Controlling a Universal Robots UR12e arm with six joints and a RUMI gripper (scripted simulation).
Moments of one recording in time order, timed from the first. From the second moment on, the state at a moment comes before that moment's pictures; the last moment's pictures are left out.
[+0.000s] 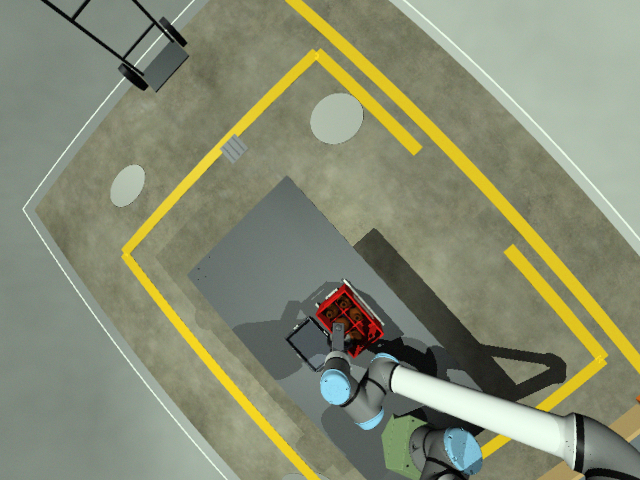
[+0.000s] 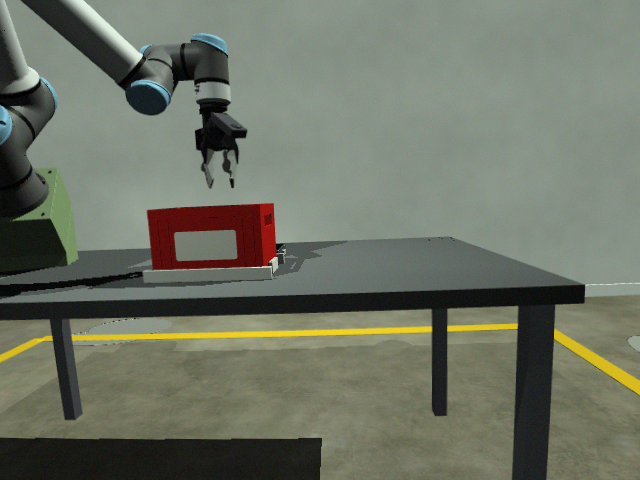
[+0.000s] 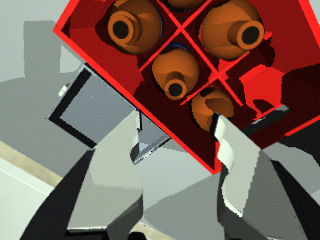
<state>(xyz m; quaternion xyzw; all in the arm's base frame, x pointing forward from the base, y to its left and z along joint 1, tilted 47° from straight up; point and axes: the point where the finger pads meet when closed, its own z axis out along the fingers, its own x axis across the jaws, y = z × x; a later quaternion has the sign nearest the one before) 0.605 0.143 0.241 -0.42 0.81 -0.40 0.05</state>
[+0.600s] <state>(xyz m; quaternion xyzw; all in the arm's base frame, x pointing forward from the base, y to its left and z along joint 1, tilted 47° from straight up) 0.603 0.145 0.243 -0.42 0.81 -0.40 0.05</state>
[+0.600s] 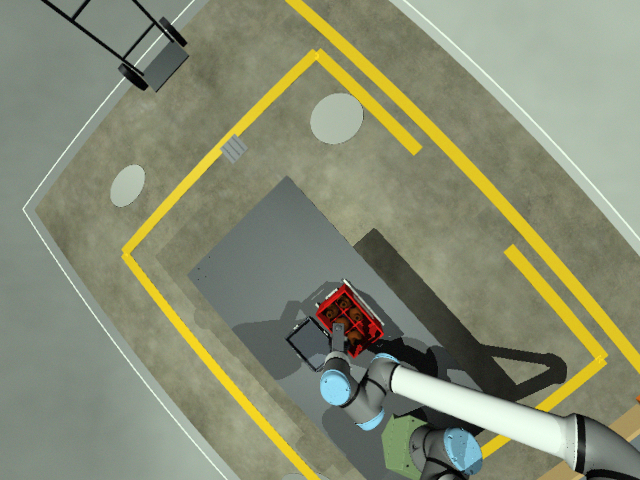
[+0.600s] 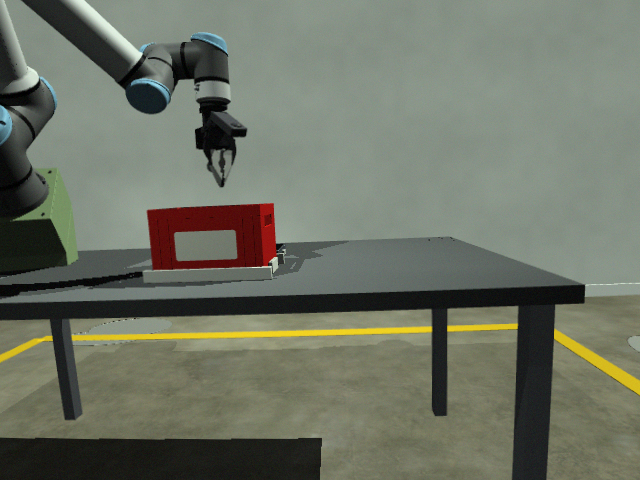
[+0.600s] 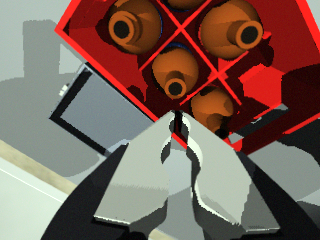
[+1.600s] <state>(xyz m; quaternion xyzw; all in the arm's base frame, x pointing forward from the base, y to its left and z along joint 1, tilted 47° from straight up) 0.646 0.120 0.293 -0.42 0.81 -0.40 0.05</state>
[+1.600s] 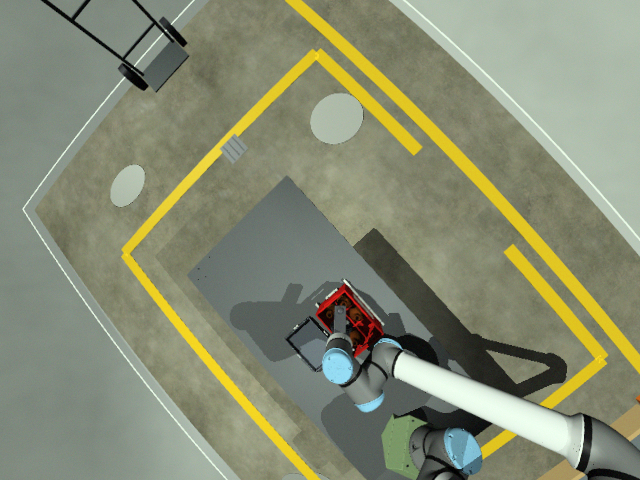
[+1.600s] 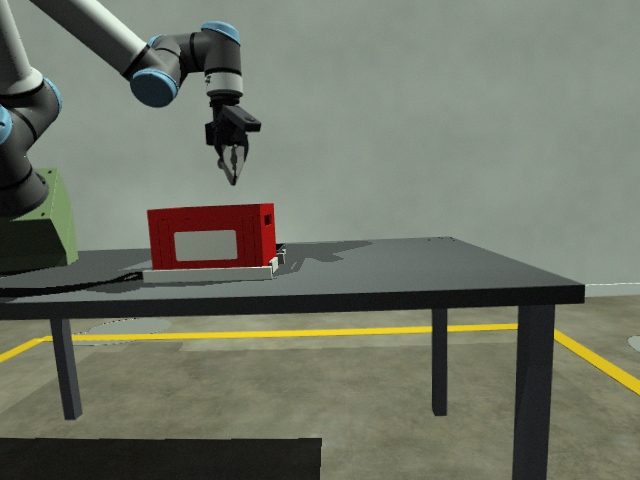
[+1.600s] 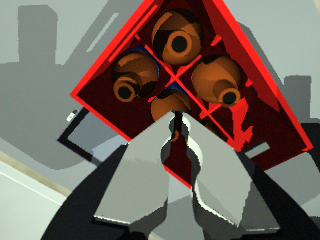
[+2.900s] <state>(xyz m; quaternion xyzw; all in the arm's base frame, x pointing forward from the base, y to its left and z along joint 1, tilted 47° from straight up) 0.674 0.104 0.323 -0.42 0.81 -0.40 0.05</state>
